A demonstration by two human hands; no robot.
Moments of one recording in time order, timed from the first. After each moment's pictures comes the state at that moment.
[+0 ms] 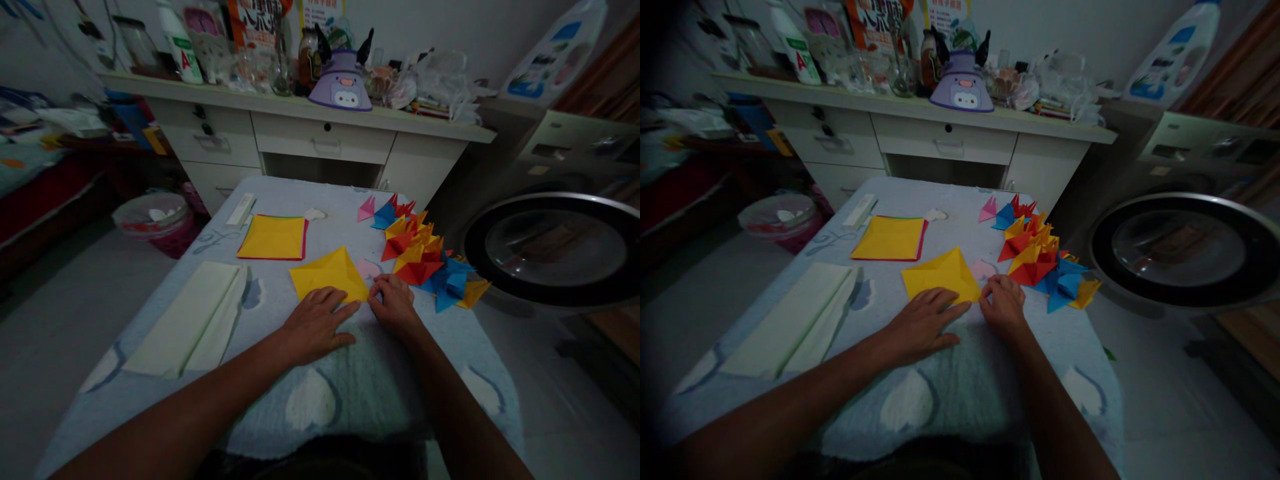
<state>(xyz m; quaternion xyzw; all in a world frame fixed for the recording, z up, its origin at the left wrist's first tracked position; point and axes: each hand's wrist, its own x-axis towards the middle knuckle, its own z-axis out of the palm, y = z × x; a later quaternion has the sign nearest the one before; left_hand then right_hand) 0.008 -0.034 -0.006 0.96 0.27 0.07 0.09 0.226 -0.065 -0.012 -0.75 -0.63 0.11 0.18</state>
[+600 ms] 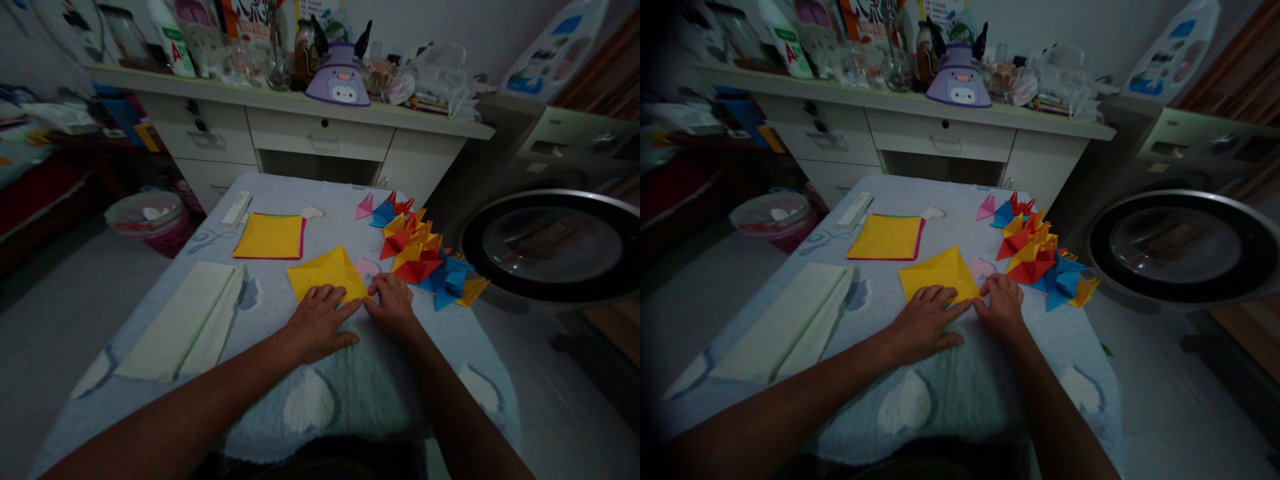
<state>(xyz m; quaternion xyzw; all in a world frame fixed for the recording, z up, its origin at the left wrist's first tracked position) 0.020 -0.036 -0.003 0.95 0.29 0.07 0.06 0.223 -0.068 -0.010 -0.75 -0.63 0.10 0.17</state>
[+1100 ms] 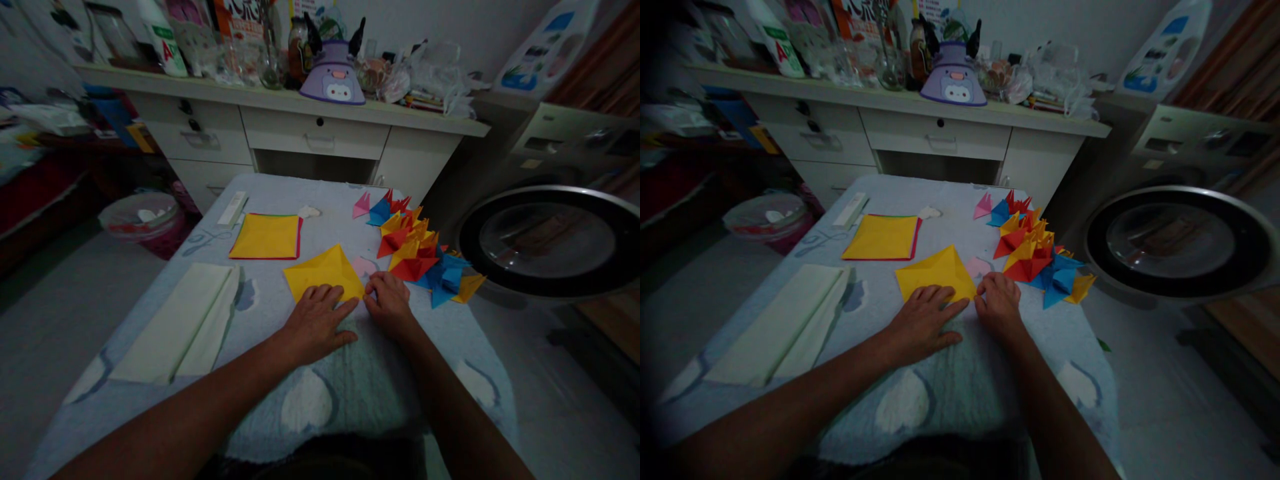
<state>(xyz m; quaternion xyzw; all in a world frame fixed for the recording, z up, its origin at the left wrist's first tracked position) 0.021 -0.038 -0.004 0.95 0.29 0.07 0.05 0.222 -0.069 -0.009 -0.74 -0.64 0.10 0.17</state>
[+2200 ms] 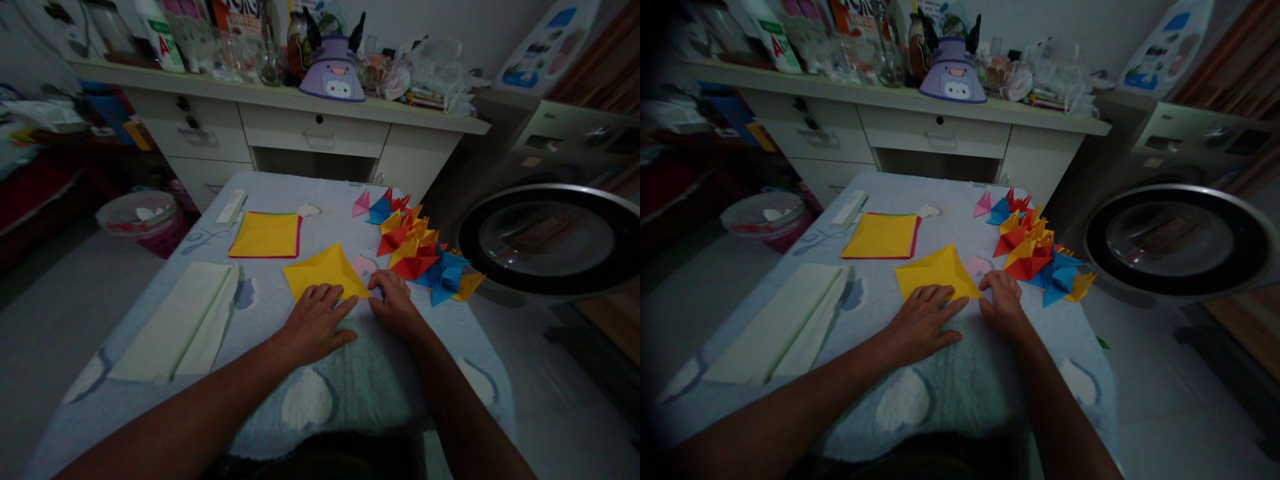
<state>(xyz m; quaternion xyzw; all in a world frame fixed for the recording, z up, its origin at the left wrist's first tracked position) 0.020 -0.040 -0.008 0.95 0.30 0.08 0.07 0.231 -0.074 -0.006 -0.72 -0.65 0.15 0.21</state>
